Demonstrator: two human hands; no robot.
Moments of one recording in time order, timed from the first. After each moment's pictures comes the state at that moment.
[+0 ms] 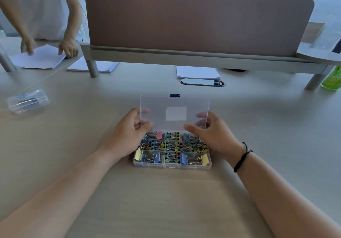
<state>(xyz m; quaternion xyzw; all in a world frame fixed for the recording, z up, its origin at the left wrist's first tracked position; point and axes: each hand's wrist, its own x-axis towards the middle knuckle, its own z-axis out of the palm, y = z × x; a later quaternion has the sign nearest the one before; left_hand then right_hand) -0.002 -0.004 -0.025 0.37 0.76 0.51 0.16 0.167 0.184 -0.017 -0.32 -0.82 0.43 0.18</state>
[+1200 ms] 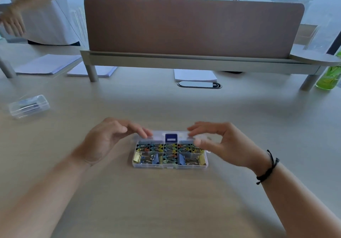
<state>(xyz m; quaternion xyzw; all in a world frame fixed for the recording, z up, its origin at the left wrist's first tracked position) -0.006 -0.047 0.009 0.47 0.57 0.59 0.32 0.218 0.177 0.016 -0.11 -0.91 0.38 0.14</state>
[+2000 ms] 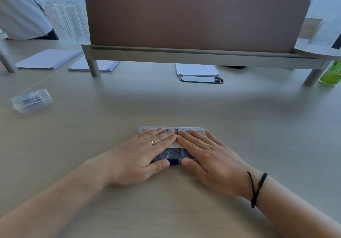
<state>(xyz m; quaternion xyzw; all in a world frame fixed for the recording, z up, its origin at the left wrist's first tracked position) 0.043 -0.035 -0.004 0.67 0.74 -0.02 0.07 0.224 0.127 -0.014 -0.09 -0.99 0.08 -0.01</state>
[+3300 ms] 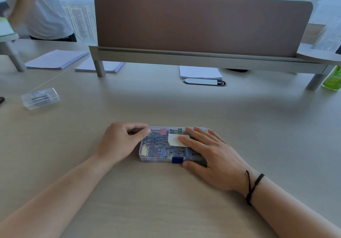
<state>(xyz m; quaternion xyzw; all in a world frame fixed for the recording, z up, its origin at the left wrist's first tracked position) 0.016 -0.045 -0.021 0.32 0.82 0.47 0.09 0.223 0.133 -0.021 -0.10 -0.99 0.09 0.07</state>
